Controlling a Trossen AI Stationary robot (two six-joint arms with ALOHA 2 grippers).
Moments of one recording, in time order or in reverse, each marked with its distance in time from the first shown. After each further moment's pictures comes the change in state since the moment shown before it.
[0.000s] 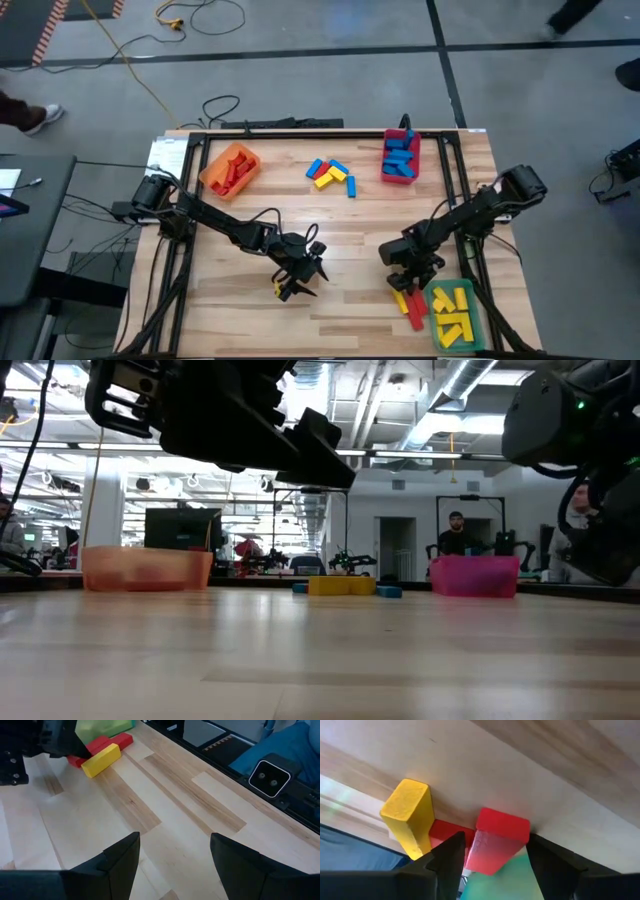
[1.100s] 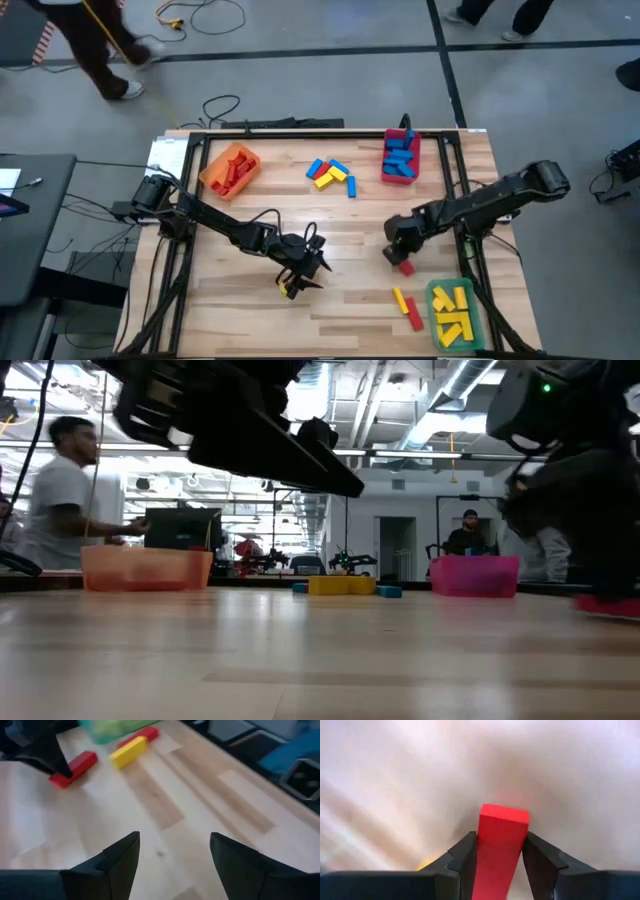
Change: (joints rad) left arm -0.008 0.000 0.000 0.007 -0.134 -0.037; right arm -0.160 -0.245 -0.005 -0.094 0.361 -0.253
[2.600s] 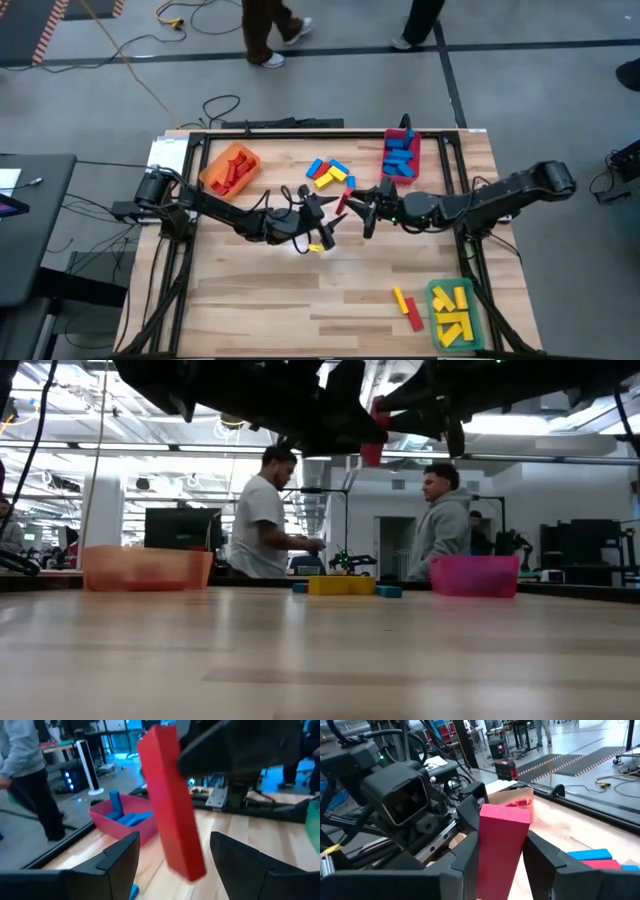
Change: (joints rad) left arm 0.116 0.000 0.000 0.437 -0.792 -0.229; right arm -0.049 -0.120 0.007 1.063 0.752 -0.799
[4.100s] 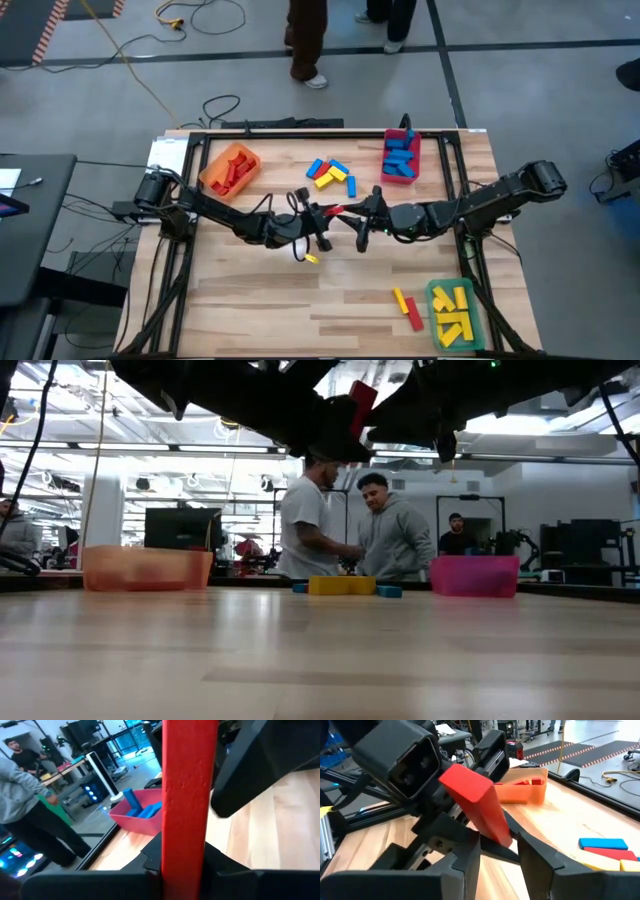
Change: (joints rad) left arm -0.027 0.001 0.004 -0.083 -0.079 0.253; right arm 0.059 0.123 0.066 -0.064 -0.002 -0.052
